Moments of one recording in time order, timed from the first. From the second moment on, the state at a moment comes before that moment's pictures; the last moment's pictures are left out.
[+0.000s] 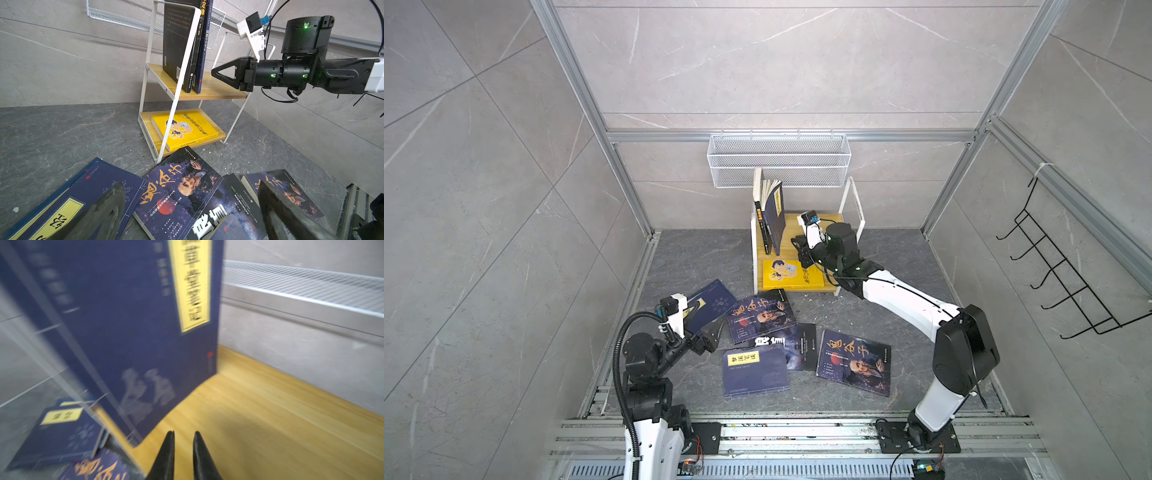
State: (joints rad) left arm 0.13 0.40 0.36 -0.04 0.79 -0.19; right arm 0.56 1.78 1.42 0.07 -0.03 -0.04
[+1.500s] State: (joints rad) left arm 0.13 0.39 0.36 -0.04 0.79 -0.19; right arm 0.65 2.11 1.73 0.09 0.28 0.00
